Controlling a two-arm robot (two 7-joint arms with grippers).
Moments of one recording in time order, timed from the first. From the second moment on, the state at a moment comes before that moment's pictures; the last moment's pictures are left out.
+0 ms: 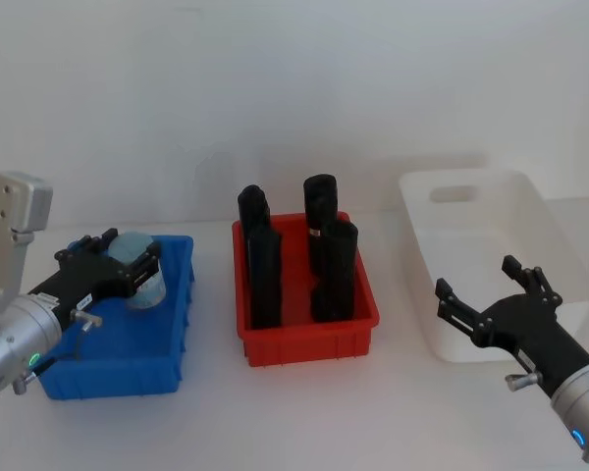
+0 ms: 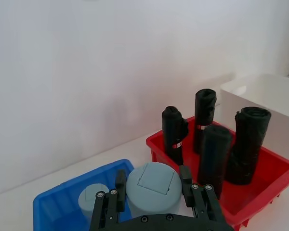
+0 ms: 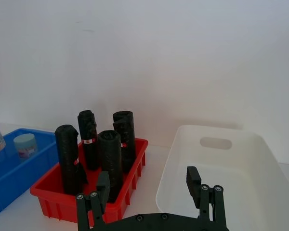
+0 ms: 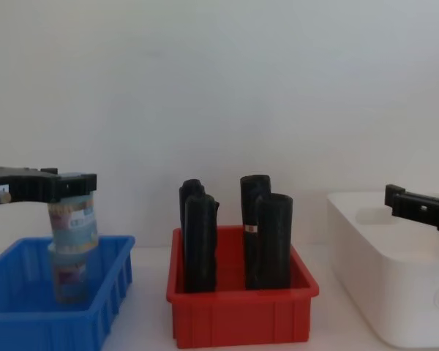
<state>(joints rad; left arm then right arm) -0.33 0.49 0.22 -1.45 -0.46 0.19 -0.28 -0.01 0.34 -0.23 -1.77 0.29 0.03 0.07</state>
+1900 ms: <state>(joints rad) -0.47 0.44 0.28 -1.68 -0.44 0.47 -0.59 0.05 0.32 -0.26 -1.78 0.22 0.09 0.27</state>
